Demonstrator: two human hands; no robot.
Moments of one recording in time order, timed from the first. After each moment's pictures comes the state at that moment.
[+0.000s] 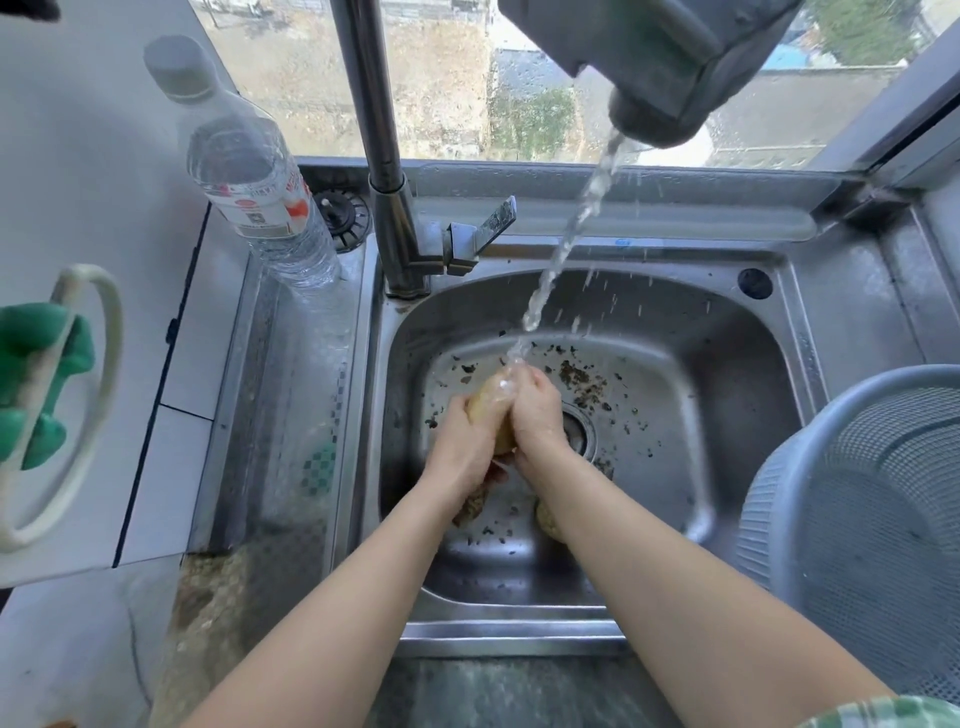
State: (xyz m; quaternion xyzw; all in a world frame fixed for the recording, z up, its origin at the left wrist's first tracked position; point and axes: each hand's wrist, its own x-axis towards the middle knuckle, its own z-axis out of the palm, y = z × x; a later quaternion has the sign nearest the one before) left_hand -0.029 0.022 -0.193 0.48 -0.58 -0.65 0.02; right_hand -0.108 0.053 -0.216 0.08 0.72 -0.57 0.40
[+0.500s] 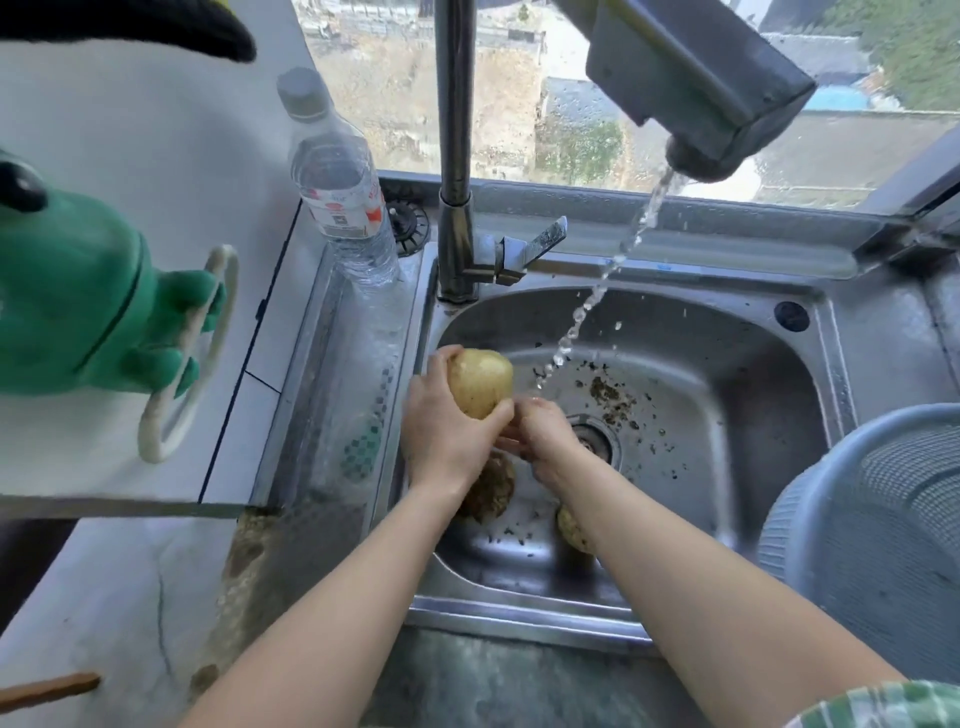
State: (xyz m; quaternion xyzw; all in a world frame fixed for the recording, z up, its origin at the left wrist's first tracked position) left_hand 0.006 0.007 -0.162 0.57 -0.72 -0.39 0.14; right_hand -0.097 0.046 -0.212 0.08 0.67 -0.48 0.56
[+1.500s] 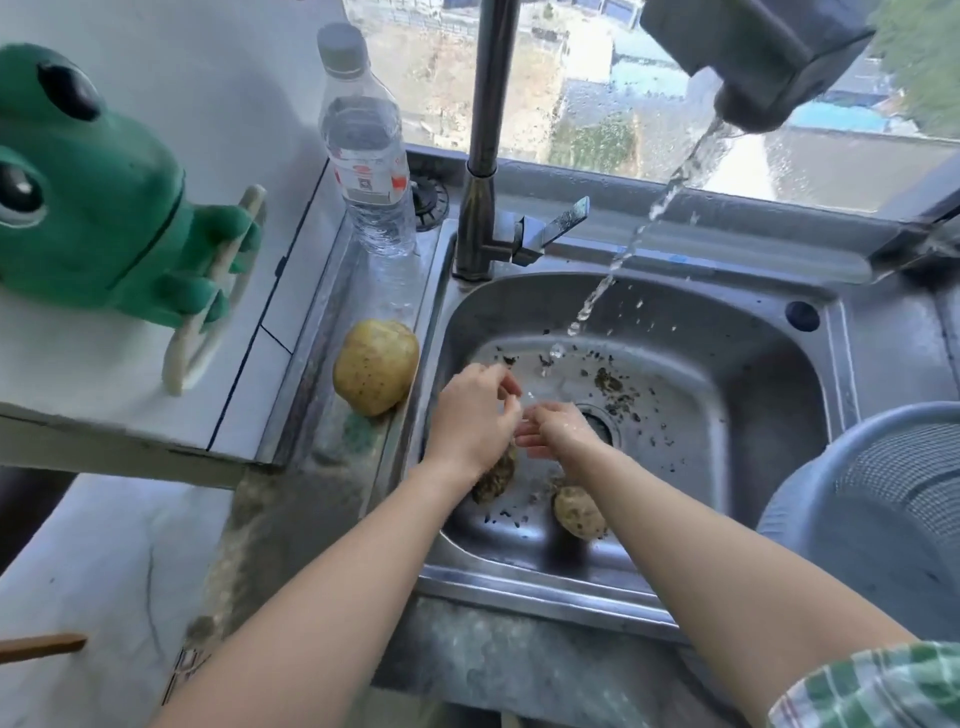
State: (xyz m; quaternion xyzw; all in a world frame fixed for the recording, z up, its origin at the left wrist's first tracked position) left_hand 0.008 0.015 -0.175 0.41 -0.84 -0.35 0.10; right_hand -0.105 0.079 -0.231 -0.05 0.76 -0.35 0.54
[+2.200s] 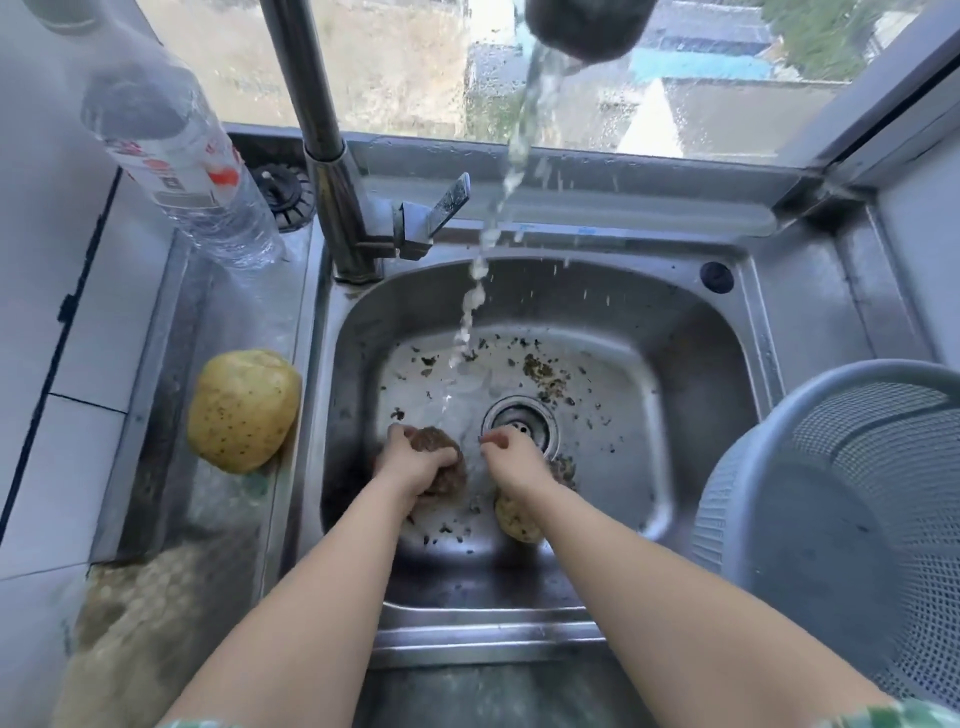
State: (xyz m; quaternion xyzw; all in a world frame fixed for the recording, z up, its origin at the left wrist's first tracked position) left_hand -0.016 0.019 -0.280 0.61 -0.52 -0.59 -0.11; right_hand -0.118 0.118 -0.266 -0.11 0.84 -0.26 0.47
